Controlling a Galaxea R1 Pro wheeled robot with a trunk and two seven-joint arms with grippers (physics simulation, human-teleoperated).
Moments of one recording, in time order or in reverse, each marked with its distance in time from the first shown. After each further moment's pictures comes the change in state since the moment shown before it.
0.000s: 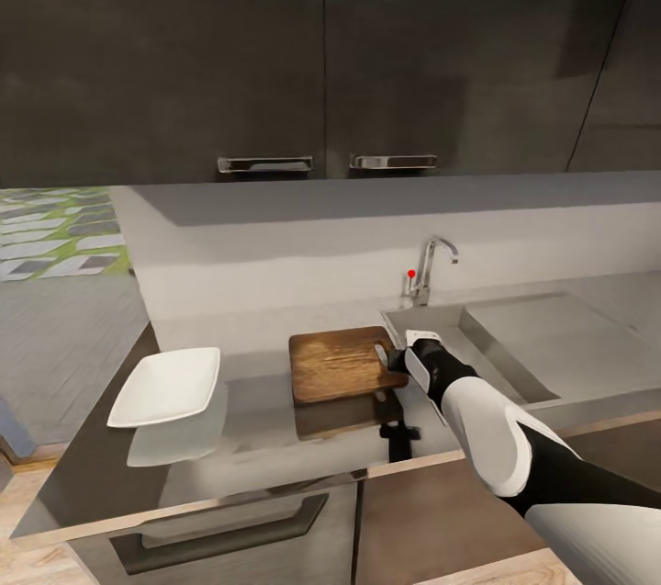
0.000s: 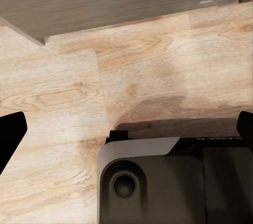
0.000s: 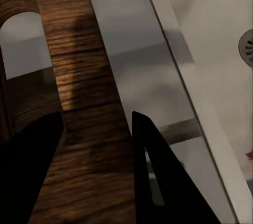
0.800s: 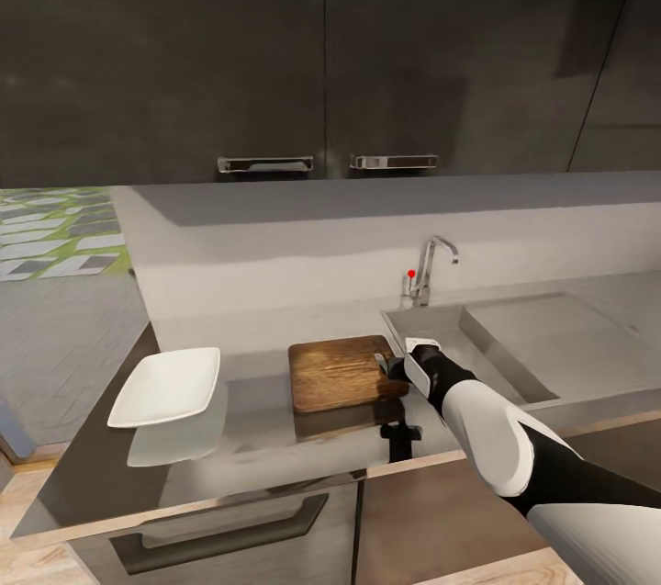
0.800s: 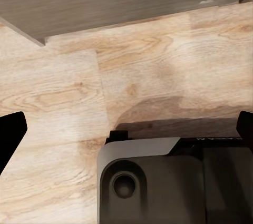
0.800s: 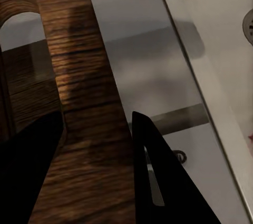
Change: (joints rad) left arm 0.000 0.000 0.000 0.000 0.000 -0.001 0.000; right arm 0.002 -0.009 -0.004 0.049 -0.001 -0.002 -0.018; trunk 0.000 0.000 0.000
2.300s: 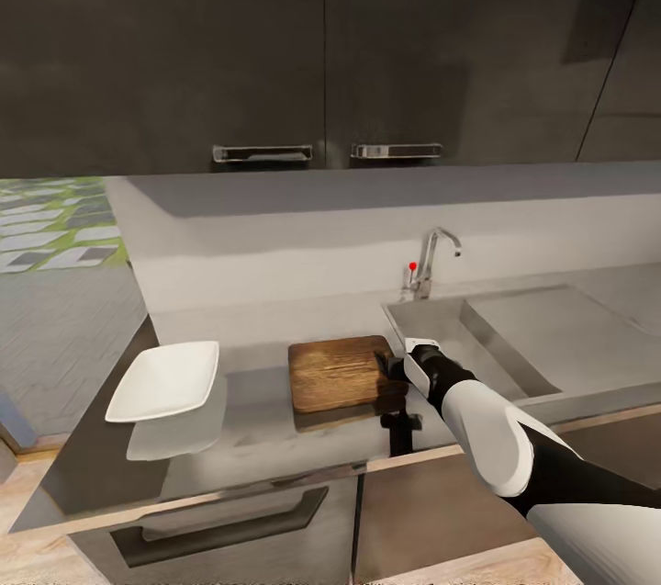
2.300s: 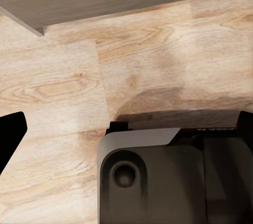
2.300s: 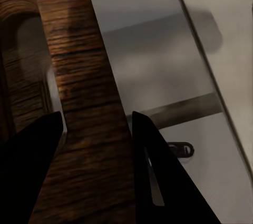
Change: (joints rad) left arm 0.000 0.000 0.001 0.000 -0.001 0.001 0.000; right arm 0.000 0.002 0.001 0.000 -0.001 0.002 0.000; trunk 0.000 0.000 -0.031
